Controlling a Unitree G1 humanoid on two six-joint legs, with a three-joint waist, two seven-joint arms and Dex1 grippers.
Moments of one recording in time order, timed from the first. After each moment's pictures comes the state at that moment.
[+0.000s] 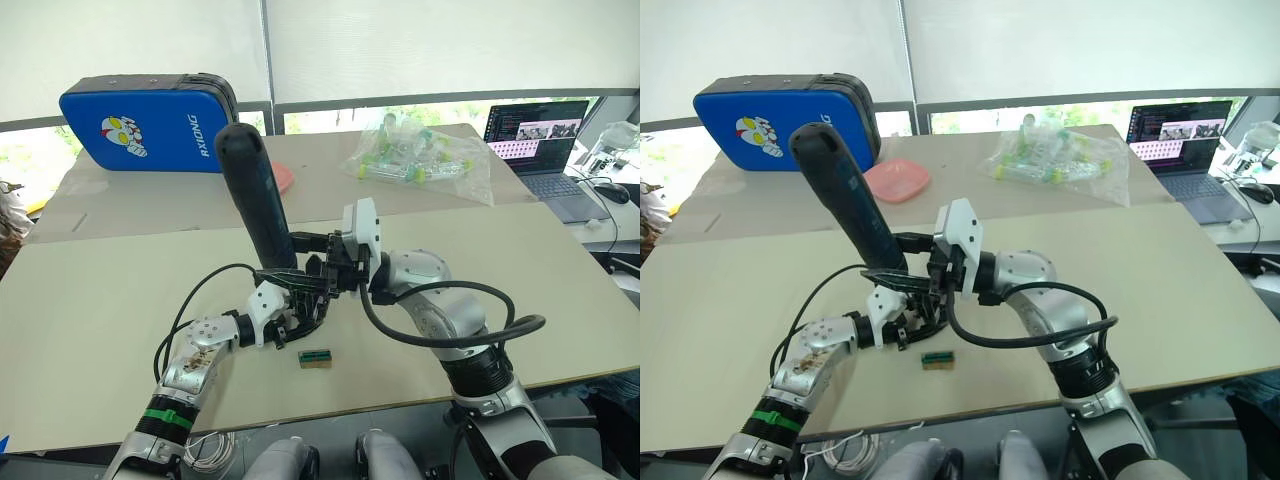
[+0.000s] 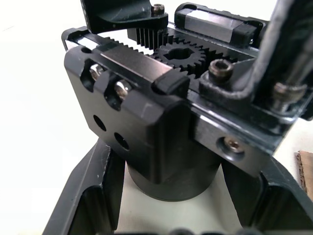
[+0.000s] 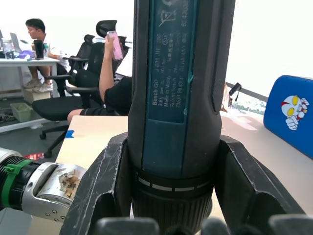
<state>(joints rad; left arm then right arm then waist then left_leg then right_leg) -0.26 0.38 -0.19 0.16 -0.16 0.06 -0.91 -0.60 -0.24 0.27 -0.17 0.45 0.33 0.90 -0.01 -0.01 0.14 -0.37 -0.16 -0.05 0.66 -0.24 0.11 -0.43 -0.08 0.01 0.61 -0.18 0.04</state>
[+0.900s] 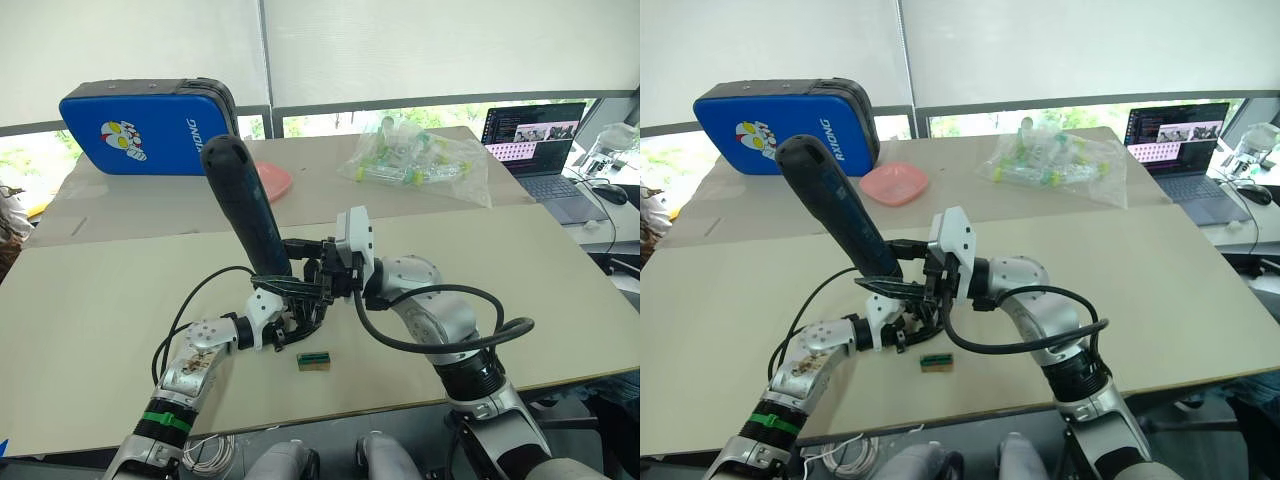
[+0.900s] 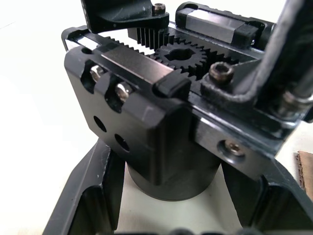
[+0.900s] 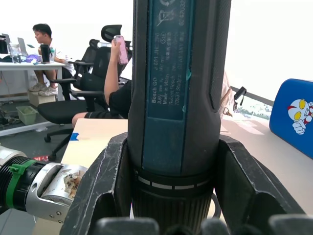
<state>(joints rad) -0.25 0.39 -0.19 0.16 -0.16 0.07 -0.91 -0.59 -0.20 0.31 -0.14 0.43 0.29 0.92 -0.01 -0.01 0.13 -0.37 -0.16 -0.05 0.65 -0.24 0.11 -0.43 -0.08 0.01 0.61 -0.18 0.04</state>
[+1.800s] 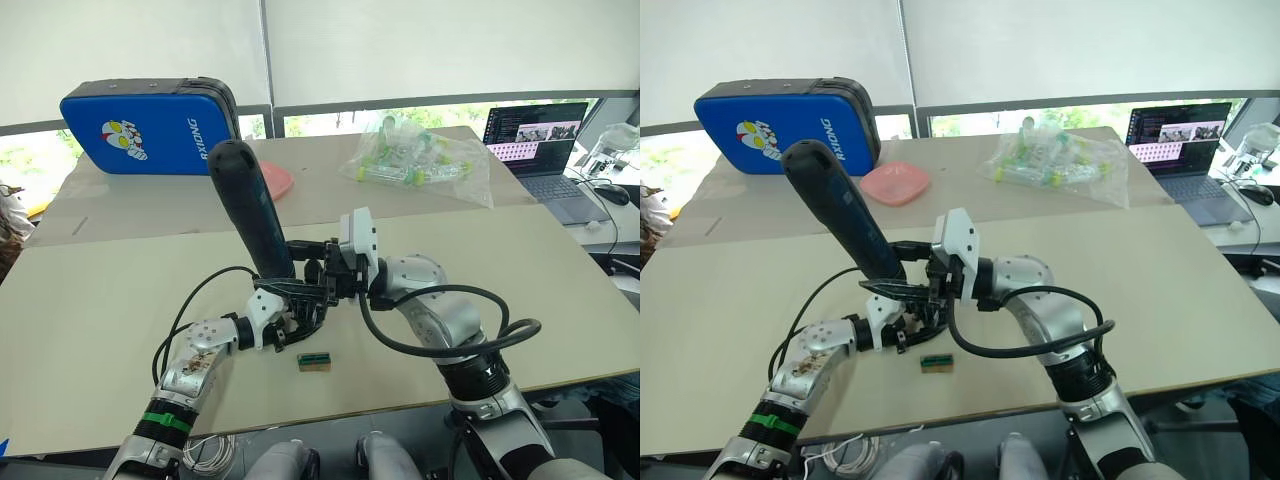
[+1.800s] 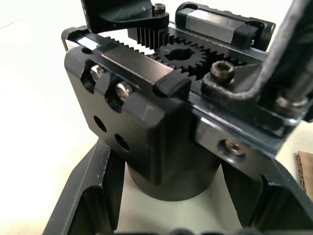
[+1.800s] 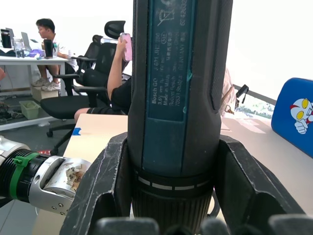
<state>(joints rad) -0.25 0.39 -0.19 0.15 -0.16 0.07 -0.91 -0.59 -0.24 0.28 -0.17 0.45 0.30 0.95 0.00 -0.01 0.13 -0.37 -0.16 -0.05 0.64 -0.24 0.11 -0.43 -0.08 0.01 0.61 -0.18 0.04</state>
